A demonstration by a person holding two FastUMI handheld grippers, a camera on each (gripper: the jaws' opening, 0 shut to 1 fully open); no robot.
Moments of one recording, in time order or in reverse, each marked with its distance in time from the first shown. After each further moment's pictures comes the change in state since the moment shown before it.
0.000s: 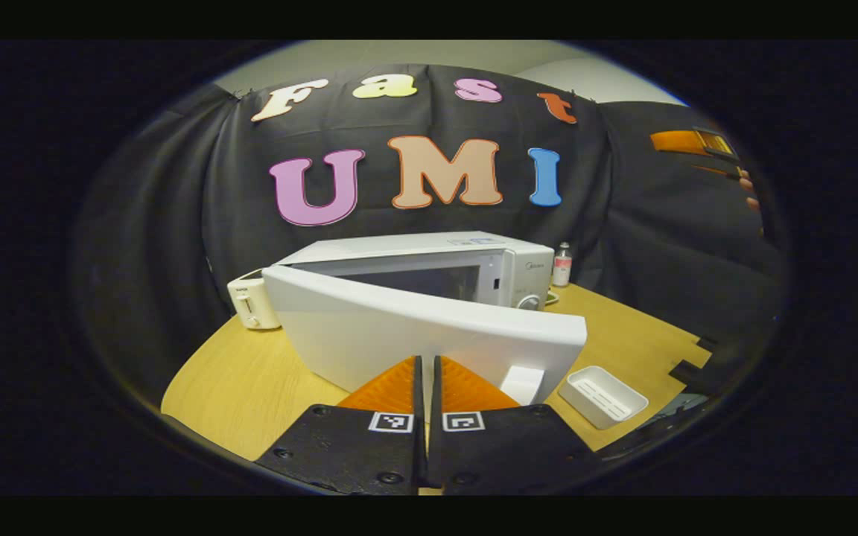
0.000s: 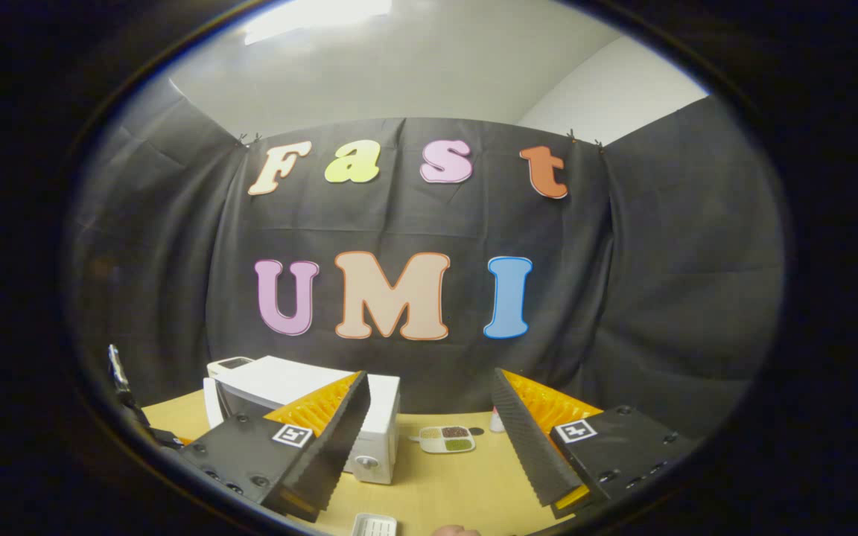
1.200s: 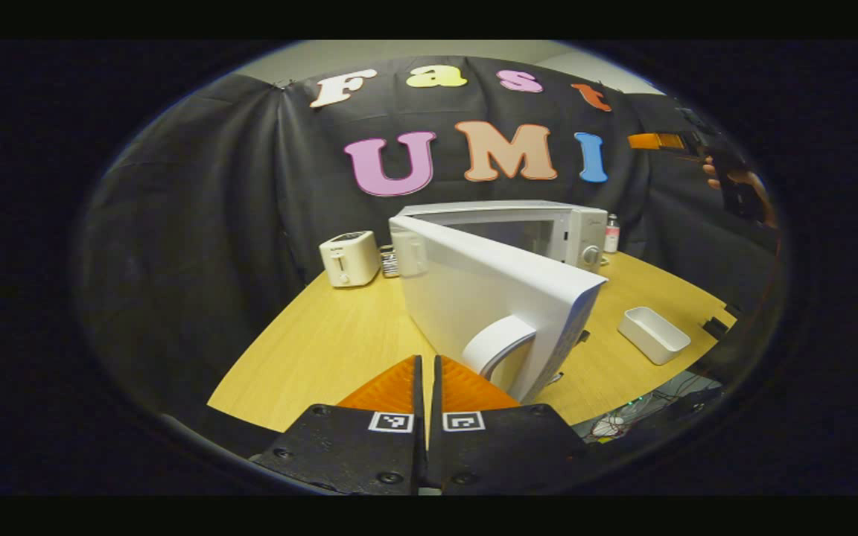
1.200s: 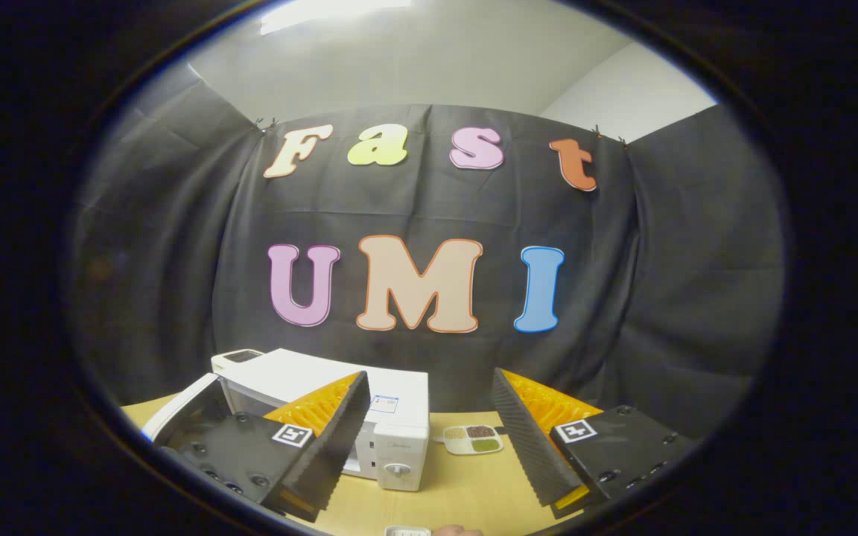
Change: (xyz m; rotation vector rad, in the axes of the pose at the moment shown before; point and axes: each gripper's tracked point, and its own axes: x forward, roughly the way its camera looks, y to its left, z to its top) left arm -0.127 0.098 -0.077 0.017 0.126 0.171; right arm 0.039 0.071 -0.036 -0.014 0.012 0.038
